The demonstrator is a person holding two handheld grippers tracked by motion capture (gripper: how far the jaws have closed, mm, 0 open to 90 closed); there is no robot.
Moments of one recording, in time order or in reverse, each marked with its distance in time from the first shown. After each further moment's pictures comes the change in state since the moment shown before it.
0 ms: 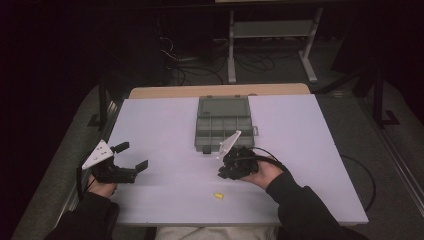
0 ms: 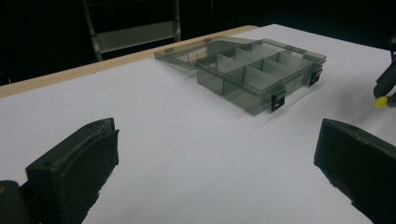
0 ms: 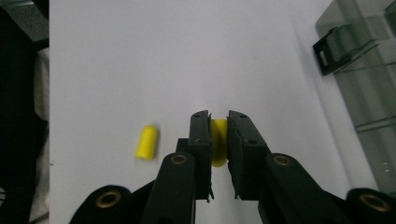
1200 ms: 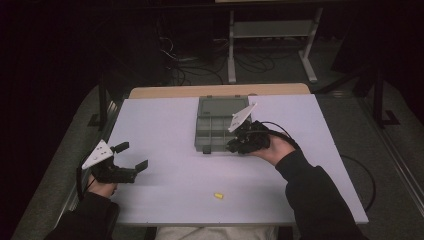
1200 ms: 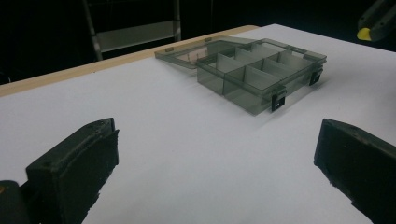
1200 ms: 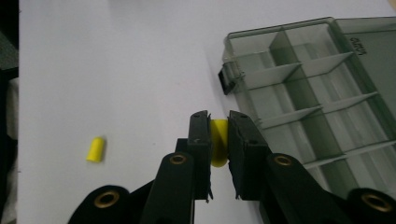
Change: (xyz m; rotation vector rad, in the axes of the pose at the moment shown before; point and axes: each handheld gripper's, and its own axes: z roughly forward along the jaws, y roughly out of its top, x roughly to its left) left arm 0.000 0.000 0.000 0.002 0.001 -0.005; right arm -0.043 0.011 -0.056 -0.071 -0.093 0.023
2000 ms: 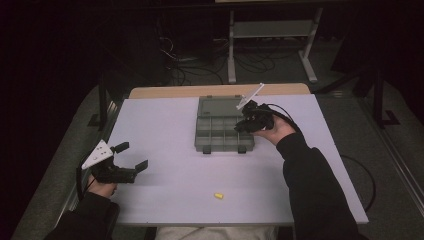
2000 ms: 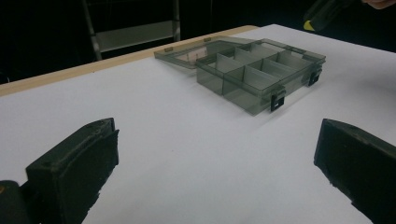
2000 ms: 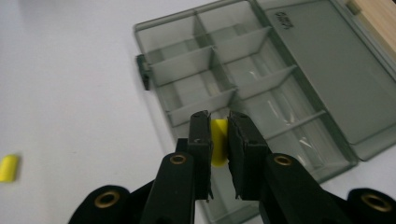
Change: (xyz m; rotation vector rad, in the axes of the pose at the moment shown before) left arm 0.000 0.000 0.000 0.000 -0.003 -0.003; right arm -0.072 -0.010 0.009 0.012 -0.064 0.136
